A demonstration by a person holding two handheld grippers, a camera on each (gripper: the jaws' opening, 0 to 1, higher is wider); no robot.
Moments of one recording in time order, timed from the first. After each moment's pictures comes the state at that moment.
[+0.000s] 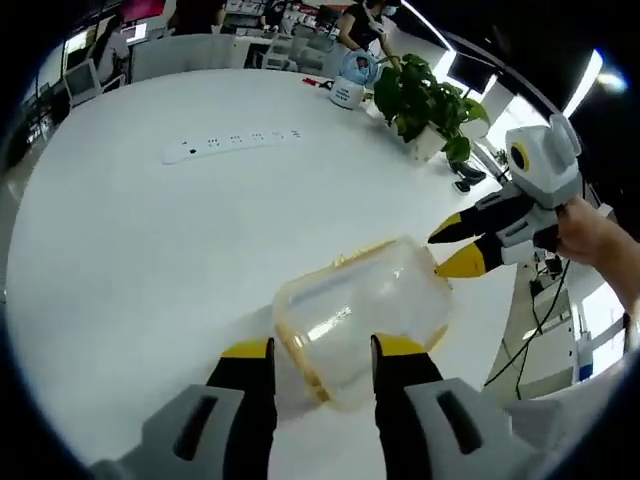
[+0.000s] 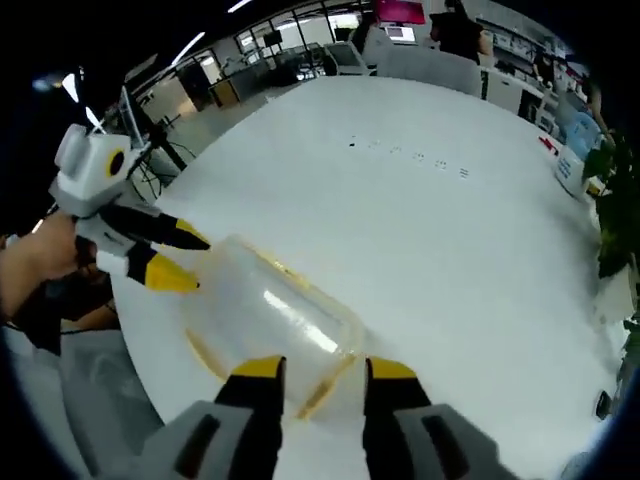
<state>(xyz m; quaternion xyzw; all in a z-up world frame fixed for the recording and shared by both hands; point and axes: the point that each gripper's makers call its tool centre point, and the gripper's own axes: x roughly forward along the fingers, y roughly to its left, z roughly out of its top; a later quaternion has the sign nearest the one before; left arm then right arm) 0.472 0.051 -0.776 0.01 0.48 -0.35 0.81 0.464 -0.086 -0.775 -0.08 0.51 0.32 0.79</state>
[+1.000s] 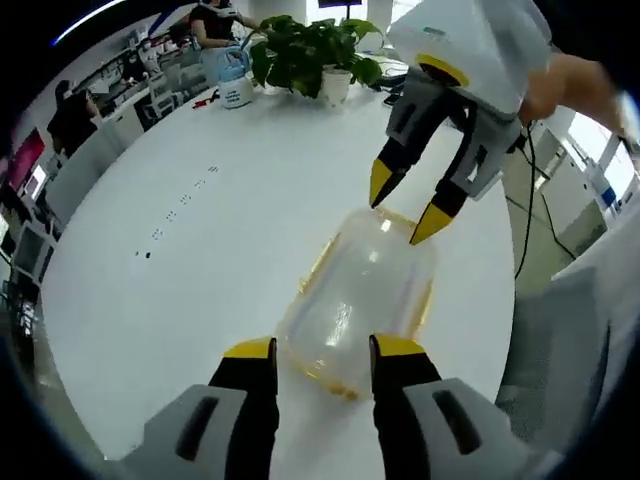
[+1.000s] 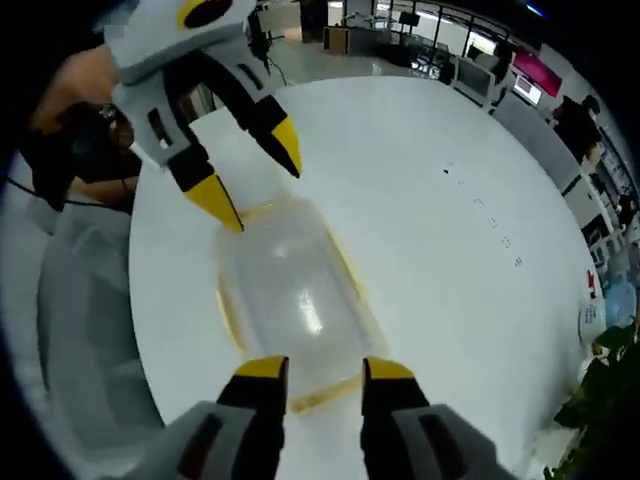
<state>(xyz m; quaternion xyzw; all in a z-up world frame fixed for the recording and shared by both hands) 0.472 0.028 -0.750 0.25 0.41 -0.49 0.73 0.452 -0.061 -0.771 -0.29 0.48 0.44 0.70</state>
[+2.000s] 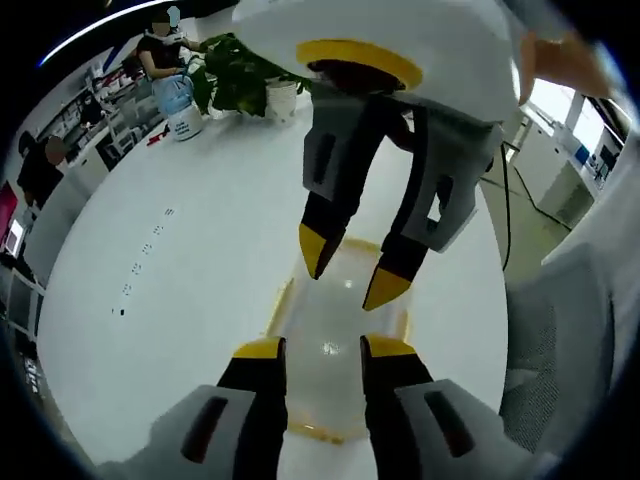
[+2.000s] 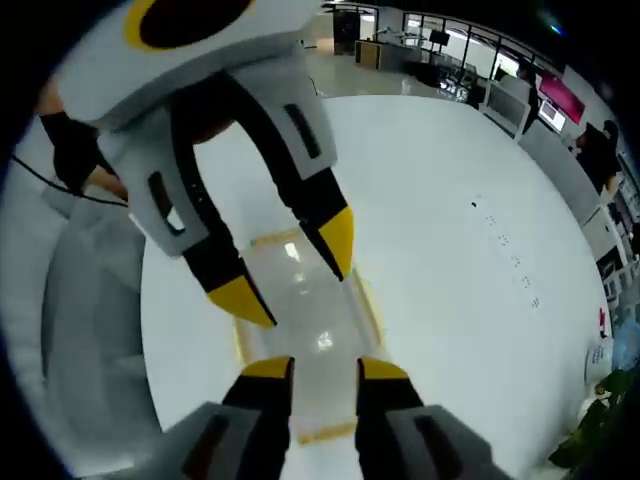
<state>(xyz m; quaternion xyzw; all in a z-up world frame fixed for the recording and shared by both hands) 0.462 -0.014 -0.756 0.28 0.37 -0.55 0.69 0.456 -0.033 -0.771 -0.29 0.45 0.50 0.68</state>
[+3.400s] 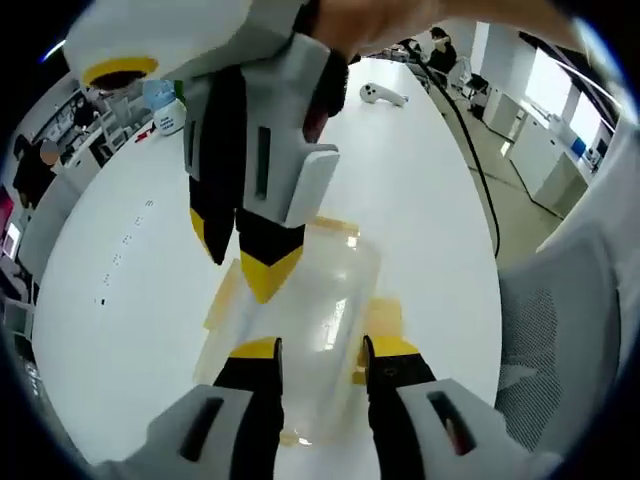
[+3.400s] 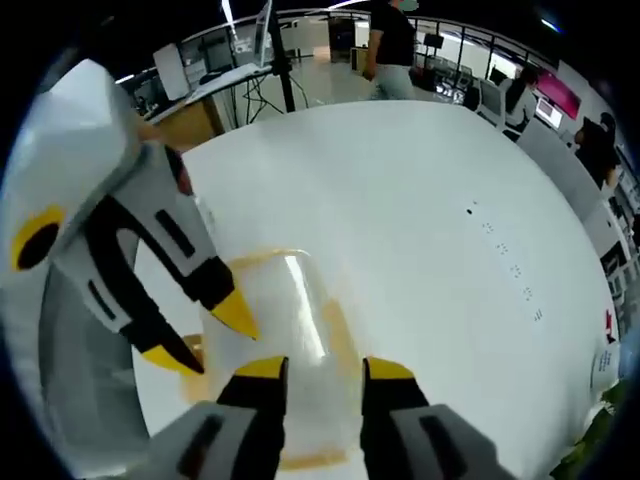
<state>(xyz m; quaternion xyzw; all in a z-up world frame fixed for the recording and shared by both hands) 0.424 -0.014 -0.778 0.28 0.37 -0.55 0.69 0.490 -0.021 -0.780 -0.26 0.44 0.51 0.69</state>
